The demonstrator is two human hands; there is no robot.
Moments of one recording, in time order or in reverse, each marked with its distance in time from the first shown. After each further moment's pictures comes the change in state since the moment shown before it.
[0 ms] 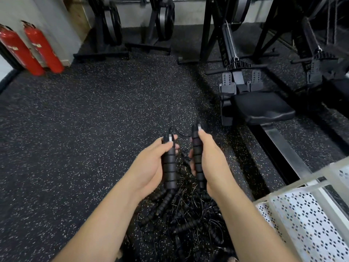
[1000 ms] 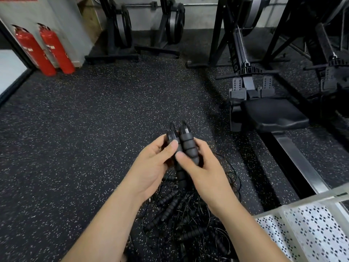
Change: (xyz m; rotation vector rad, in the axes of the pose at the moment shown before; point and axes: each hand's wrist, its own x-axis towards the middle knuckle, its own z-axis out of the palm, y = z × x) left_hand 0.002 0.015 -0.026 0.043 -0.071 0.193; right_hand -0.014 0.006 0.024 -0.197 -0.213 -0.263
